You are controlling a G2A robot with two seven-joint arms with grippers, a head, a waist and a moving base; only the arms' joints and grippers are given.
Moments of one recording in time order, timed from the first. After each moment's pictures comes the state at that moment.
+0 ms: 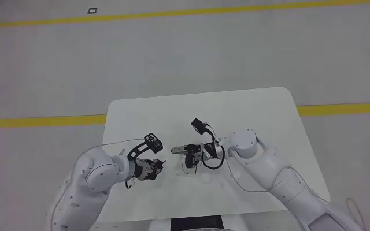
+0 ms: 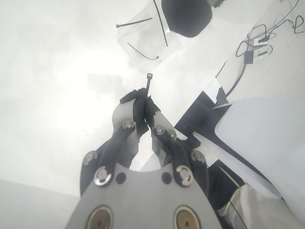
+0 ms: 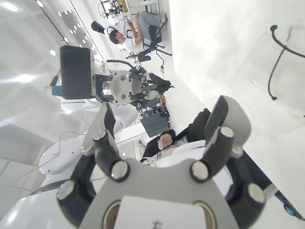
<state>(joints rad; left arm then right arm) 1.58 -1.02 -1.35 -2.07 0.69 -0.34 -1.35 -1.14 -1.21 0.86 -1.48 0.23 0.23 1.02</state>
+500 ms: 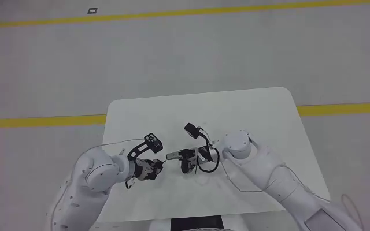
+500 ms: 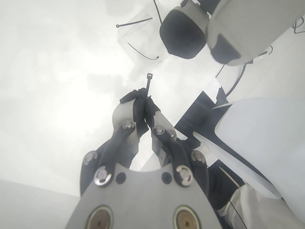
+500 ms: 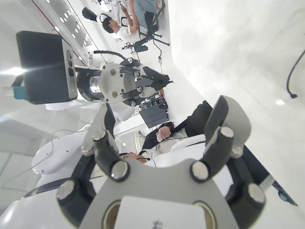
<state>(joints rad) 1.58 -1.02 -1.35 -2.07 0.69 -0.34 -1.35 -1.11 -1.23 0.79 -1.46 0.23 0.23 1.03</state>
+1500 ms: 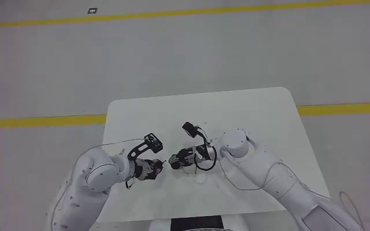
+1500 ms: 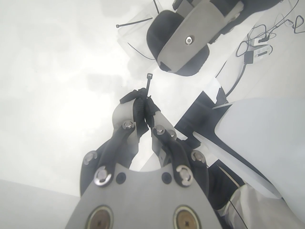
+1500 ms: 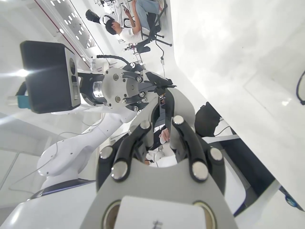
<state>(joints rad) 1.58 -1.02 -1.35 -2.07 0.69 -0.34 -1.35 -1.07 -1.24 0.76 -1.41 0.28 0.23 1.02</state>
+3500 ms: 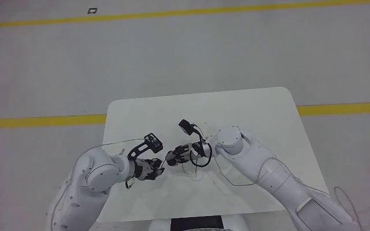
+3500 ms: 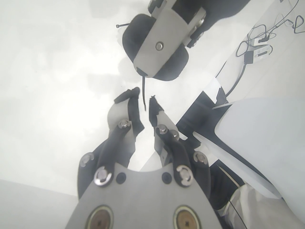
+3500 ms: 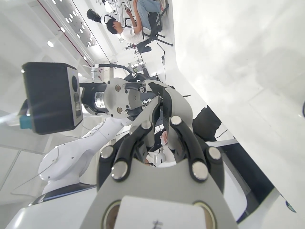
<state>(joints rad) 1.58 -1.02 -1.35 -2.07 0.69 -0.34 -1.35 -1.02 -1.28 0.73 -1.33 0.31 0.18 1.00</state>
